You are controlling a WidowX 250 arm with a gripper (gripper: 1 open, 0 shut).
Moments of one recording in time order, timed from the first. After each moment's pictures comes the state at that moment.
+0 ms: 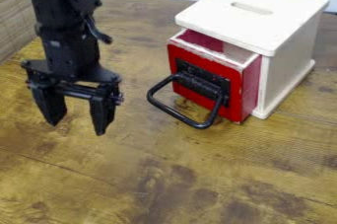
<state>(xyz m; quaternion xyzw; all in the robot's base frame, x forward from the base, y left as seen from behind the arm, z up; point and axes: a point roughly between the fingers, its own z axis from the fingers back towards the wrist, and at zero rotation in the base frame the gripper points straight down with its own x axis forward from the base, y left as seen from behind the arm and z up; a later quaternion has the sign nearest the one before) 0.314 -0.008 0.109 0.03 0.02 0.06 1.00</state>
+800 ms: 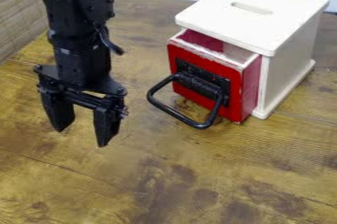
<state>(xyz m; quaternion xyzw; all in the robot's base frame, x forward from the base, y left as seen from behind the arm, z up) 0.309 -0.015 0.105 0.03 0.05 -0.01 1.00</state>
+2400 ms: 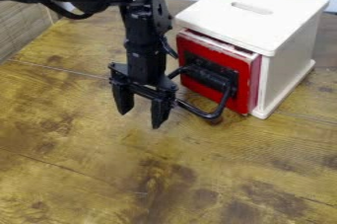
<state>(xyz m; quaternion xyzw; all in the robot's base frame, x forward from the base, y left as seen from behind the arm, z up) 0.400 -0.028 0.048 0.03 0.04 -0.08 1.00</state>
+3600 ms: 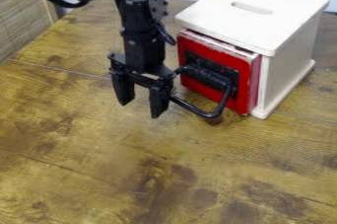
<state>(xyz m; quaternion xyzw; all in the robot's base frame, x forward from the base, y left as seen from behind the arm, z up) 0.405 -0.027 0.061 0.01 0.04 -0.09 1.00</state>
